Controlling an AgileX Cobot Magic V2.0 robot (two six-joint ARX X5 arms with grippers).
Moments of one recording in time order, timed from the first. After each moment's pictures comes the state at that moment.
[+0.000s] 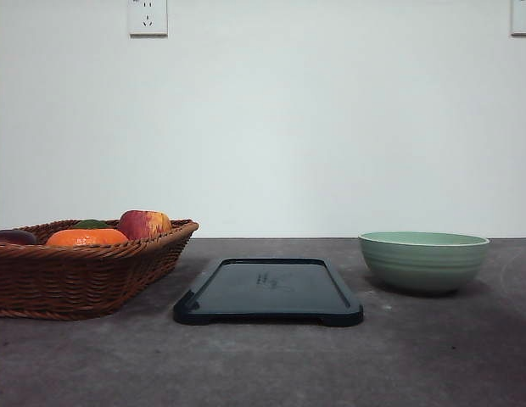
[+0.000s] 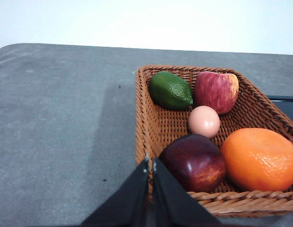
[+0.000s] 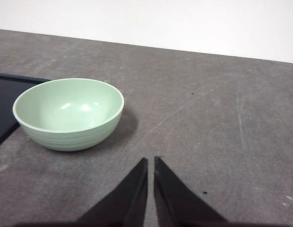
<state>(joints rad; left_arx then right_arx) -0.01 0.01 0.03 -0.18 0.05 -0.05 0.04 0.00 0.02 -0.17 -0.04 -0.05</state>
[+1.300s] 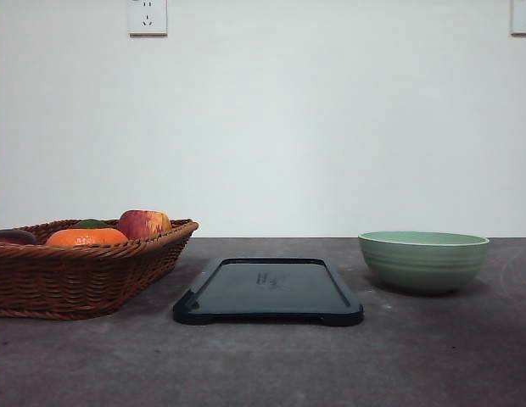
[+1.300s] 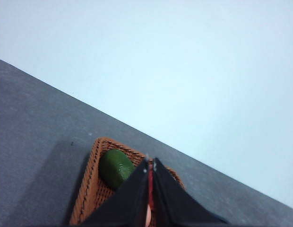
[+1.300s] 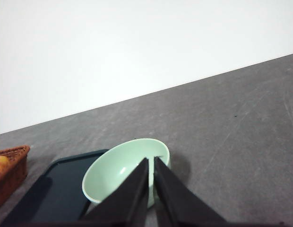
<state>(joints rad) -0.01 0.01 0.04 0.12 0.06 -0.54 0.04 0.00 0.03 -0.01 -0.13 0.37</state>
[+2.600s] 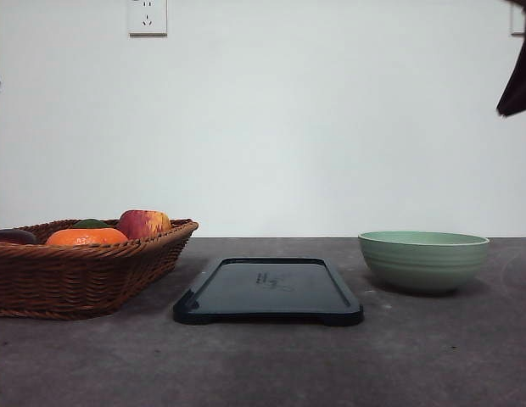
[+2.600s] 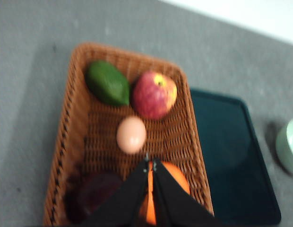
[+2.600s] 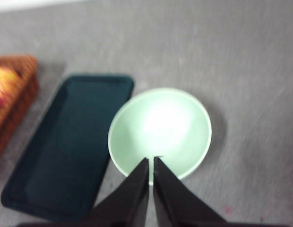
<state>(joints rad) -0.09 0.95 0.88 -0.54 0.21 -0.28 0.12 1.01 0.80 -0.40 -0.26 0.21</state>
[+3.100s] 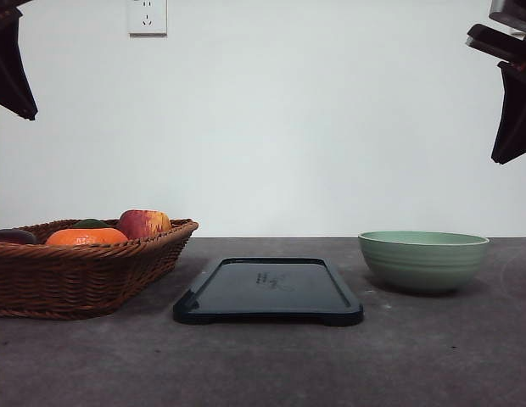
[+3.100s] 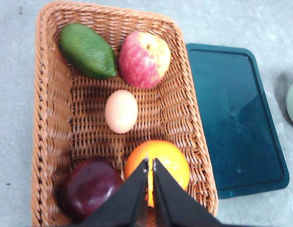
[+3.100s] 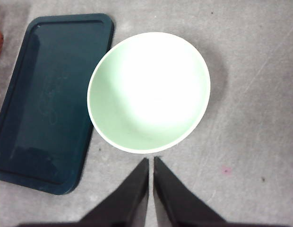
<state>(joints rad) -0.15 1.13 1.02 -0.66 0.21 -0.19 0.12 1.18 0.91 -0.57 -0.26 0.18</state>
